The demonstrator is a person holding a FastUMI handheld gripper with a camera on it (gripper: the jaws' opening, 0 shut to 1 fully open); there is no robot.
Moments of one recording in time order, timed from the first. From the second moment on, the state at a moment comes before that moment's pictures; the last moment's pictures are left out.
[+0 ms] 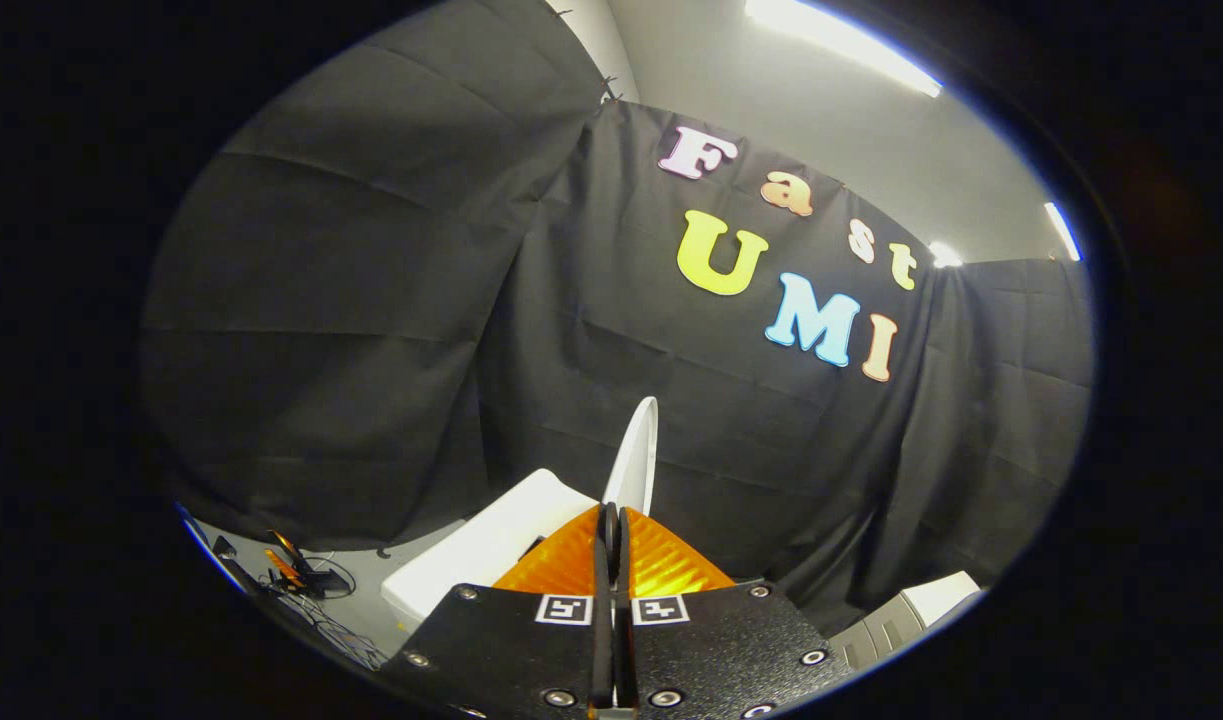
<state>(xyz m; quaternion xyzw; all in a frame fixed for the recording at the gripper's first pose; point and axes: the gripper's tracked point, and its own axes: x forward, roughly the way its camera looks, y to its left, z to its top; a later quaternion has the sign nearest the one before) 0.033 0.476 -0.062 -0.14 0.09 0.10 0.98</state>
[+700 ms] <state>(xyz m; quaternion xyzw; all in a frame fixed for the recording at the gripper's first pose) 0.032 0.482 -0.066 -0.16 0.11 0.15 0.97</state>
